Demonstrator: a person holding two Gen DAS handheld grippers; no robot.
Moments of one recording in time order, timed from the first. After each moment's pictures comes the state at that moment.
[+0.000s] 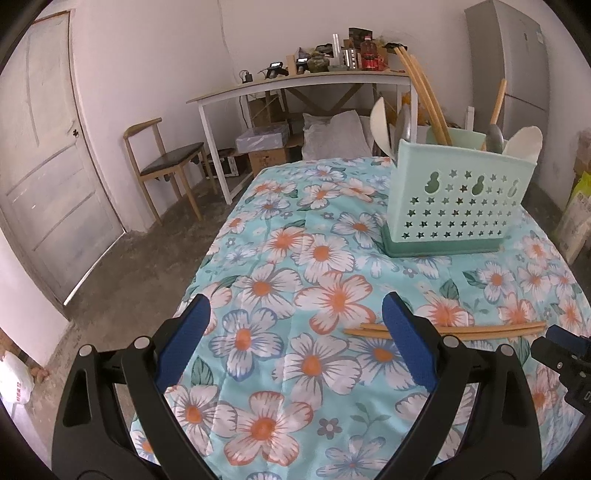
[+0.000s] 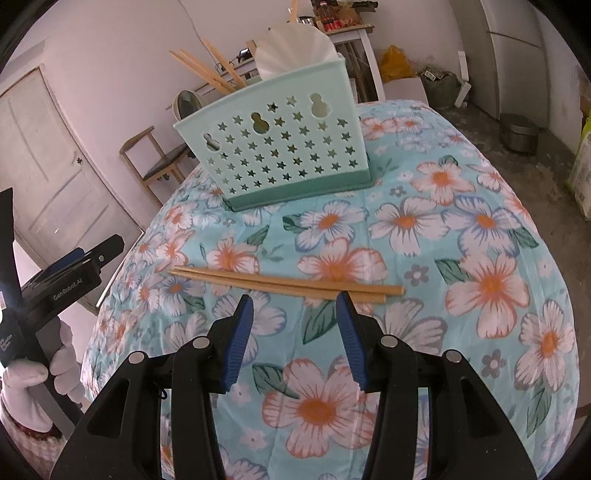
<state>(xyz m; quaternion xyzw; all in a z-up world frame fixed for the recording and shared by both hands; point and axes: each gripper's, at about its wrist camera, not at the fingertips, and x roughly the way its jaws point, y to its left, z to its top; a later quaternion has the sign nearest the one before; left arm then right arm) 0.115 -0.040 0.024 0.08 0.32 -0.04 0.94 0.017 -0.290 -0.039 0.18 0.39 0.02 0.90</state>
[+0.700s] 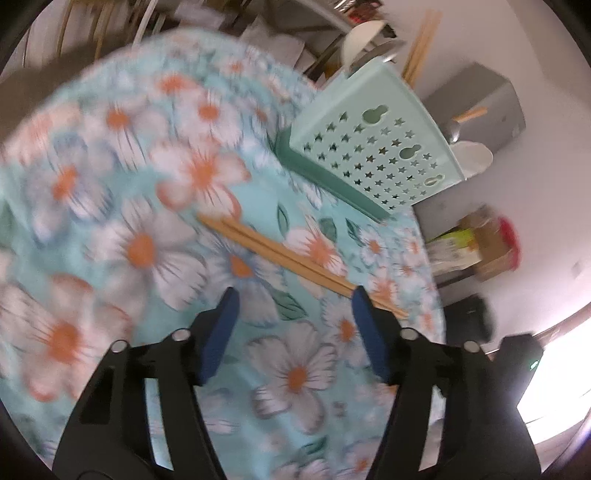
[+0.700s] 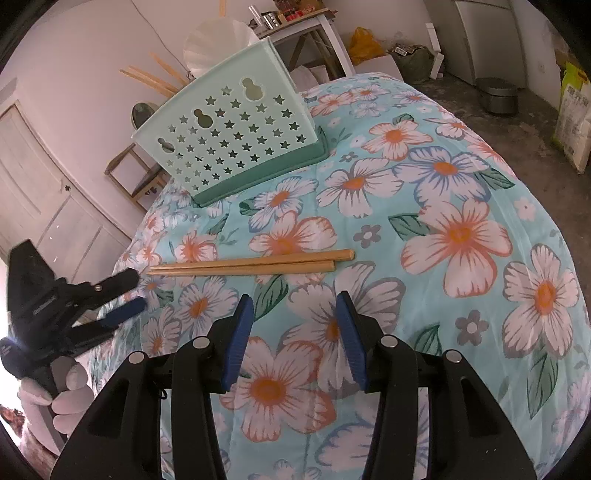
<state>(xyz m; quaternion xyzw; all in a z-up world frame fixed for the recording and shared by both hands) 0.131 -0.031 -0.047 -0.25 0.49 -0.26 0.79 0.005 -0.322 -0.062 0.25 0.39 0.00 0.89</state>
